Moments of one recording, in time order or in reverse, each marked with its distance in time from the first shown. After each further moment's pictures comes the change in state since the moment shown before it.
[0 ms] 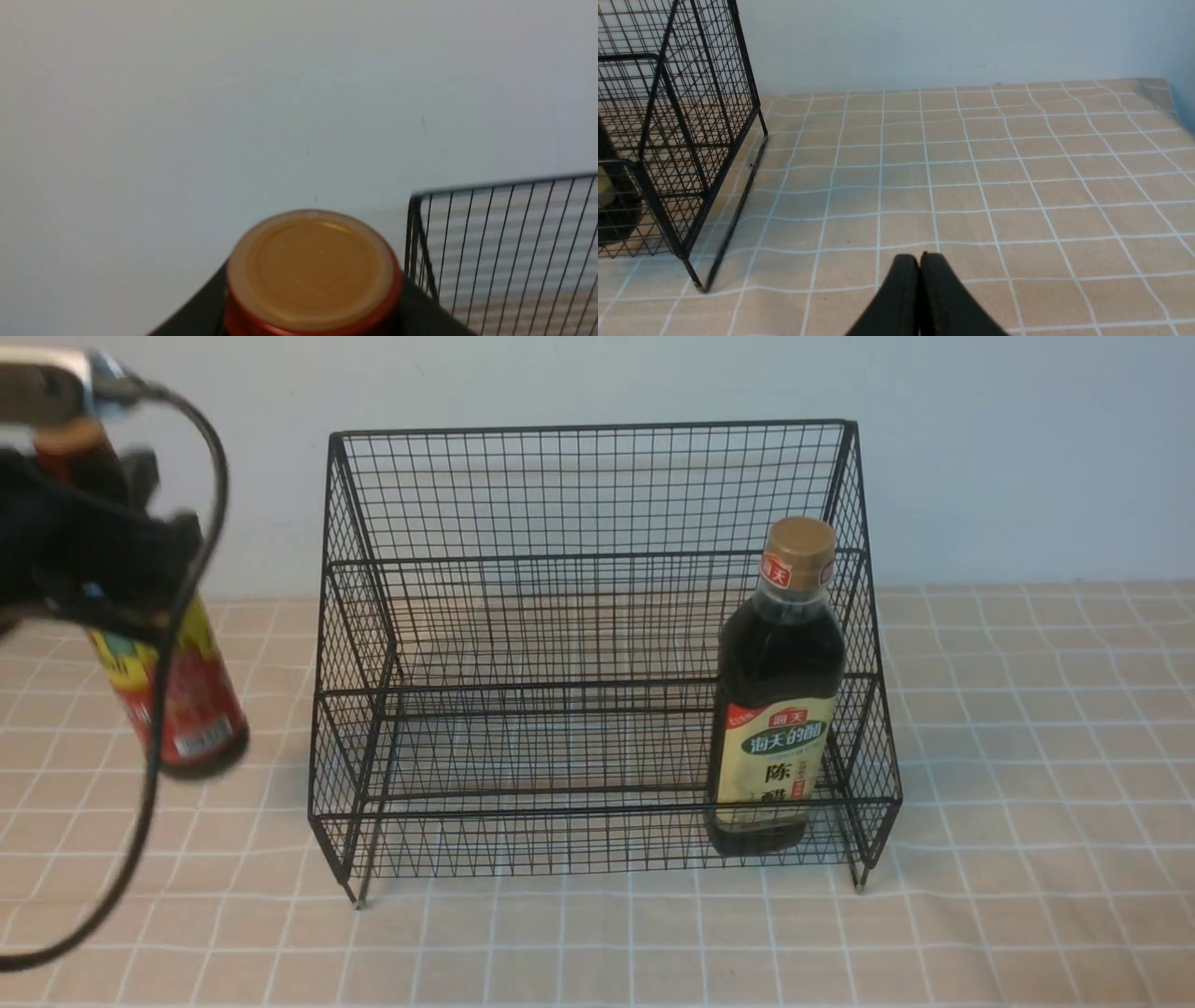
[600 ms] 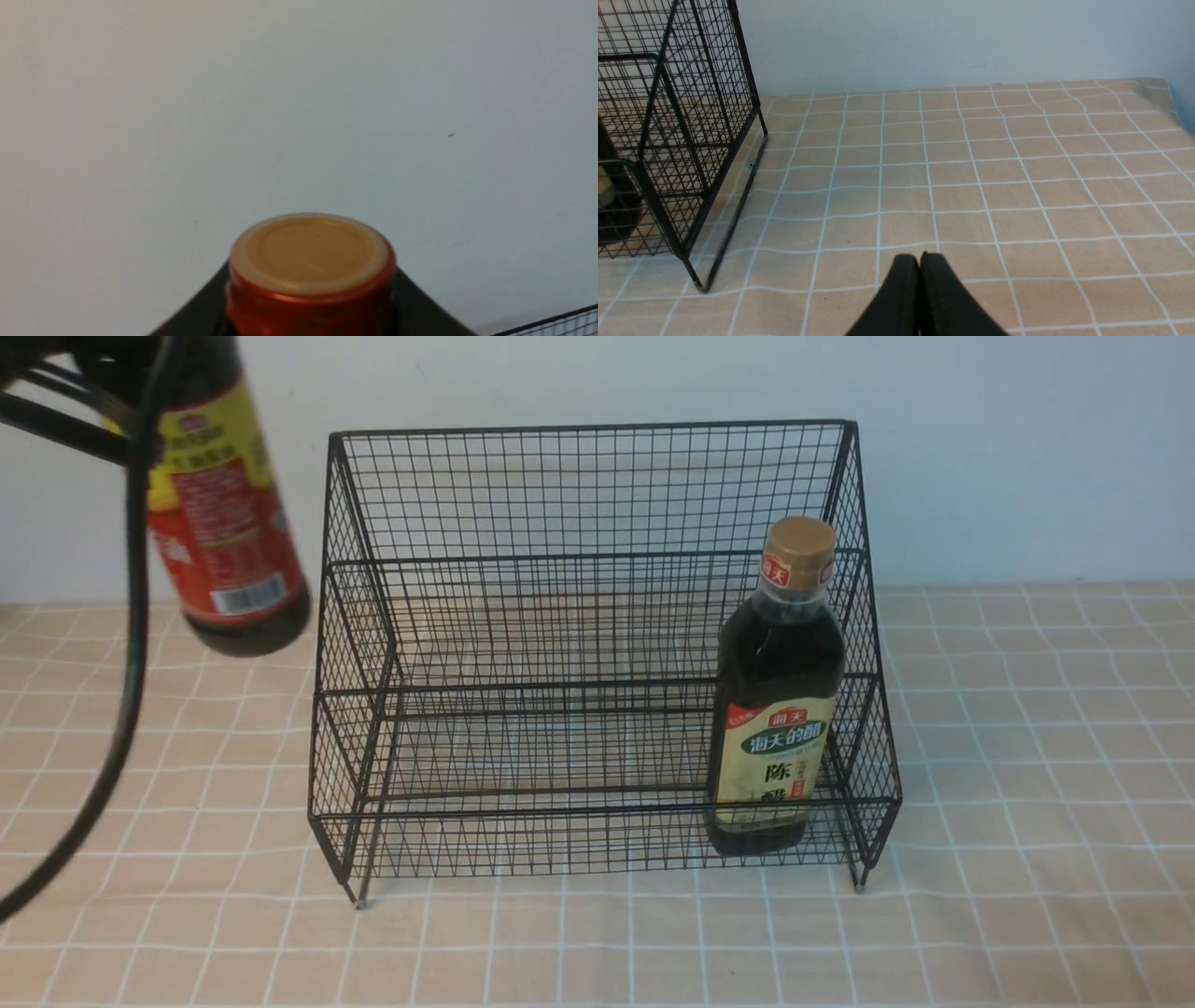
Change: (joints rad) right arm 0.000 0.000 0.000 0.000 0.000 0.000; left arm -0.236 -0.034 -0.231 0.003 0.060 0.019
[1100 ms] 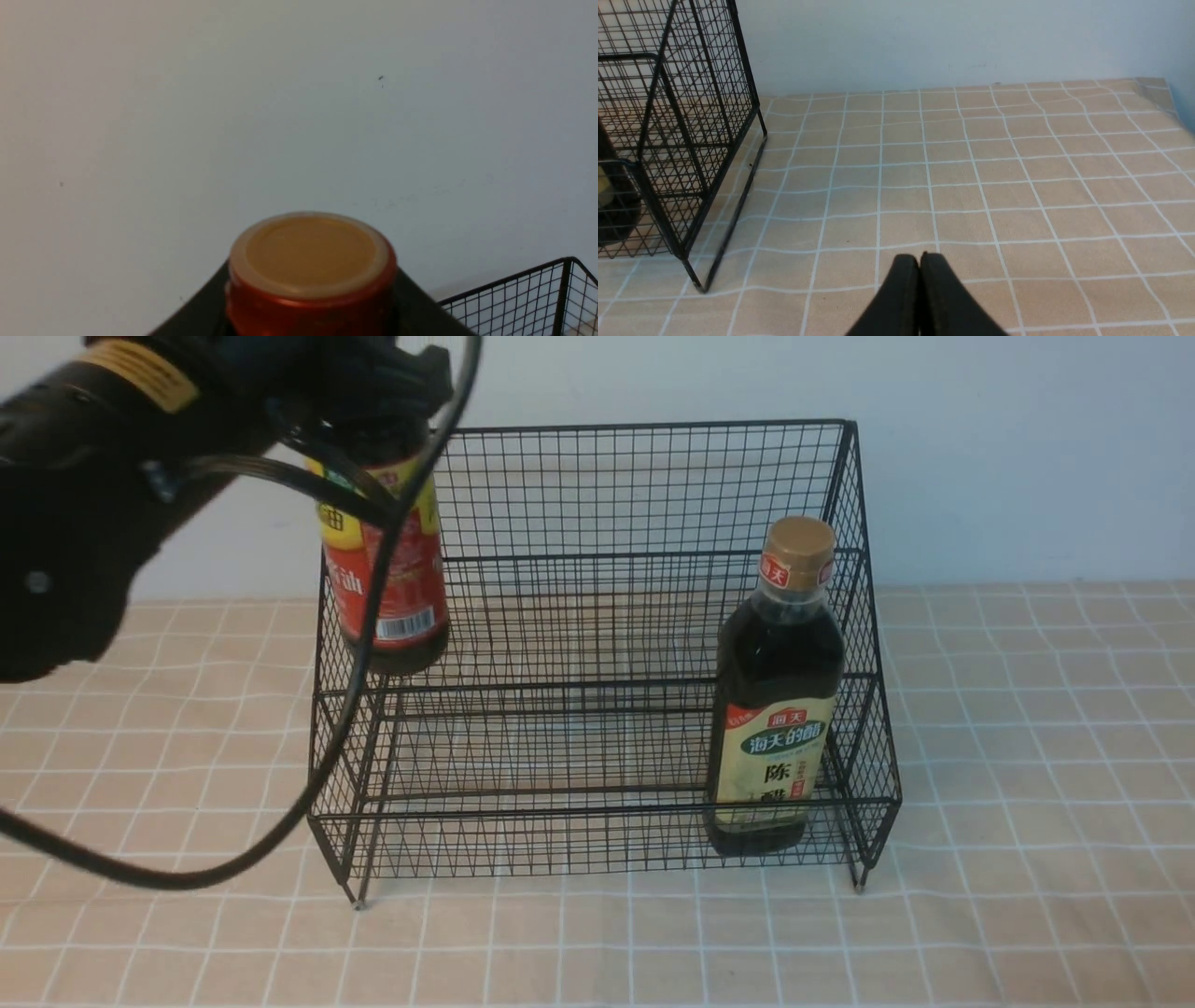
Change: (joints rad) right arm 0.000 0.000 0.000 0.000 0.000 0.000; left arm -0.101 0.223 0.000 -0.004 -0.155 -0.015
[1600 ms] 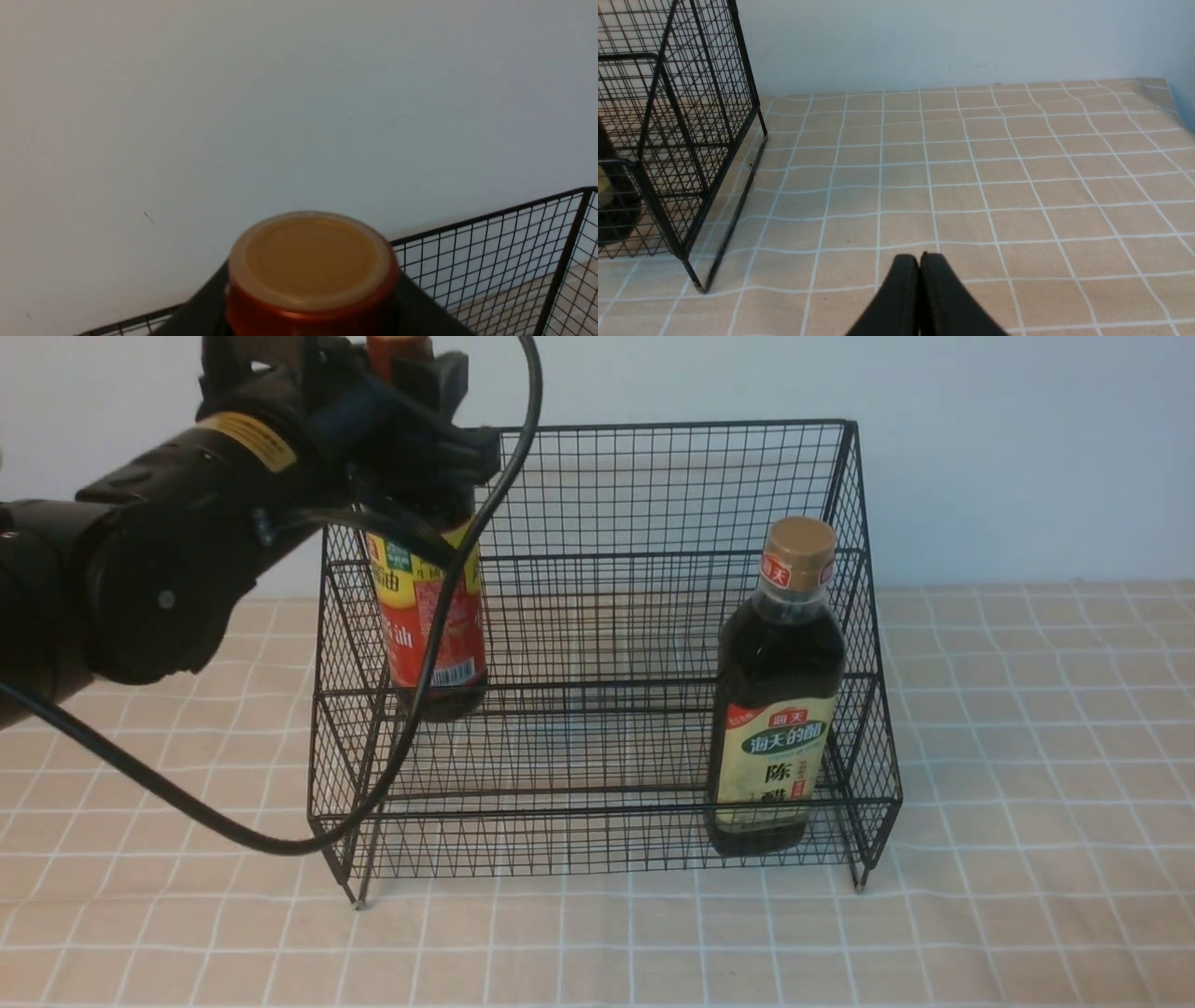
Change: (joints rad) right arm 0.000 0.000 0.000 0.000 0.000 0.000; left arm 0.000 0.113 0.000 0.000 0.026 -0.072
